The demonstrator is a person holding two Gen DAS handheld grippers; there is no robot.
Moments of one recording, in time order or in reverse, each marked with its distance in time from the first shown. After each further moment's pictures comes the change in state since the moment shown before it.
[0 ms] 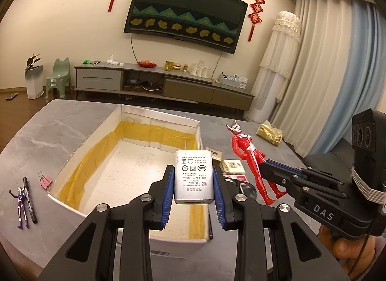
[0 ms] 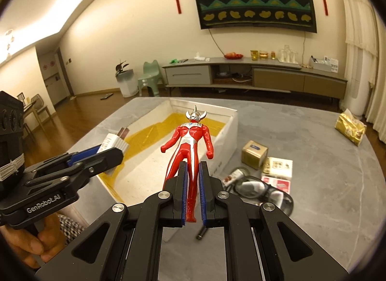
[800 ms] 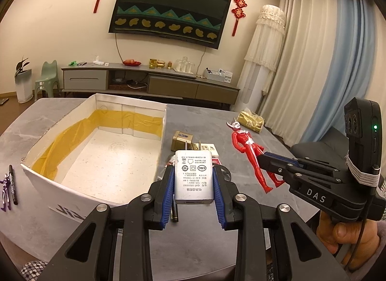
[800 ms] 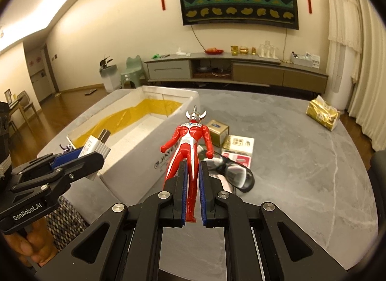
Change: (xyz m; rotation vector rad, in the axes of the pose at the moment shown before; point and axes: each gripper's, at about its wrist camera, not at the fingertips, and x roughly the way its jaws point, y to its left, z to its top) left arm -0.006 -0.061 -0.048 0.037 -0.001 -0.055; right arm -0.046 -0.044 -0.045 0.003 0.018 -0.108
